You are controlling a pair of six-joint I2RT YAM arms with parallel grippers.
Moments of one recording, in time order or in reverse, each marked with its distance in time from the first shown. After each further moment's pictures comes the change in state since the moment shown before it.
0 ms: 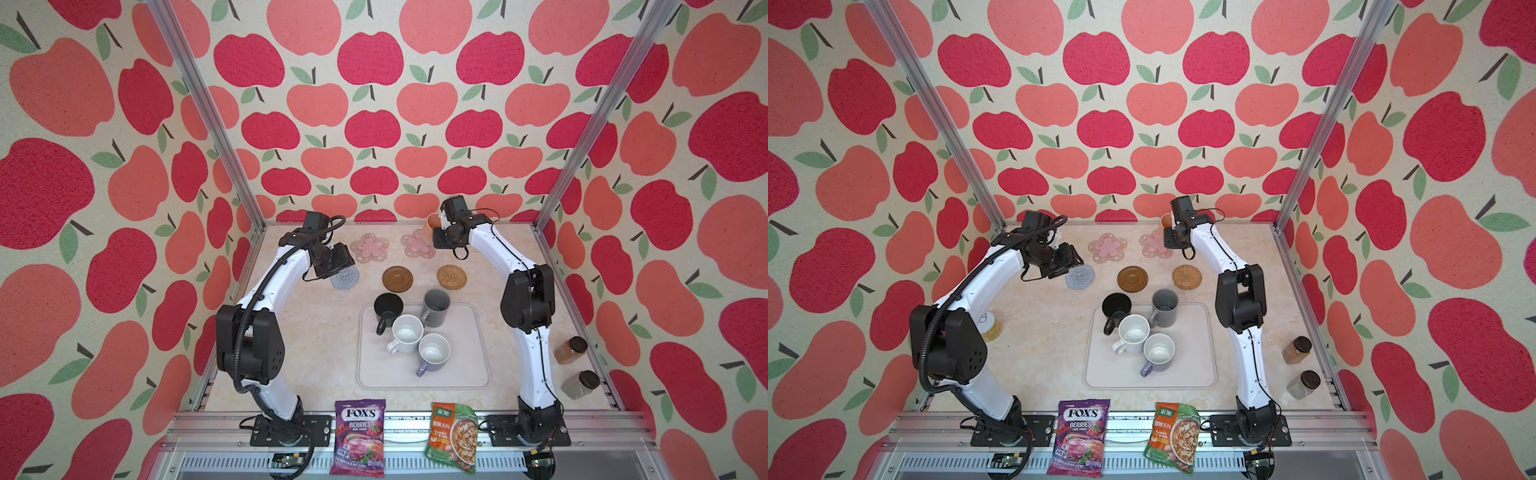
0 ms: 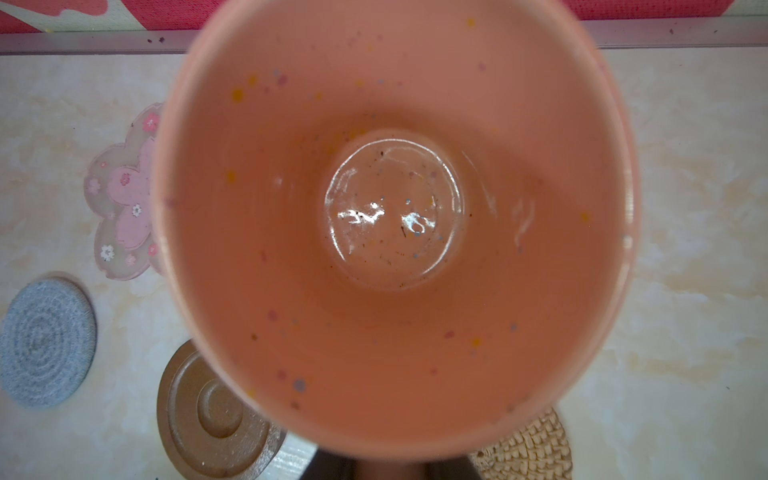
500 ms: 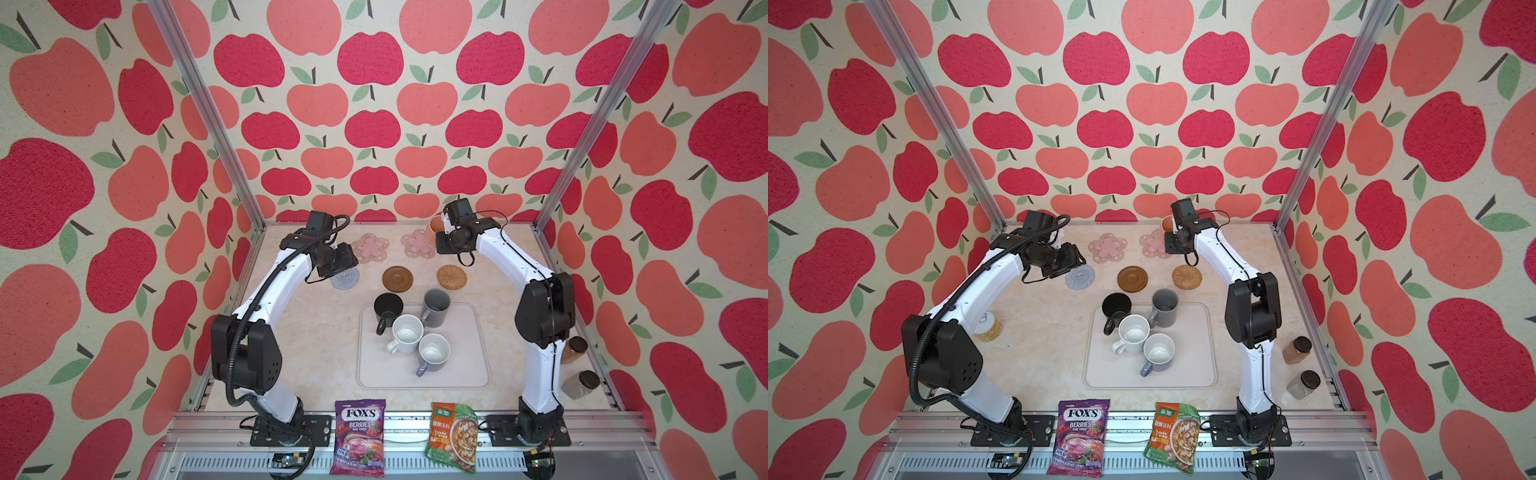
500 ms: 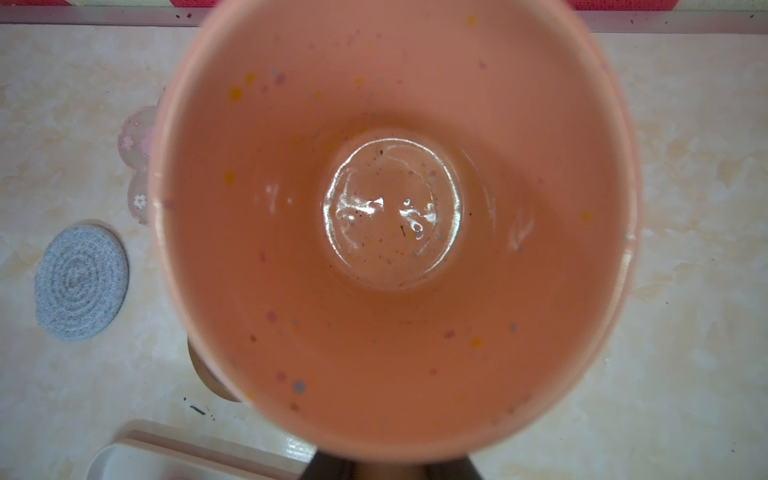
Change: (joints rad) left arm -0.050 -0.064 -0.008 -0.008 -0.042 -0.003; right arm 0.028 -0.198 -0.203 0.006 0.036 -0.001
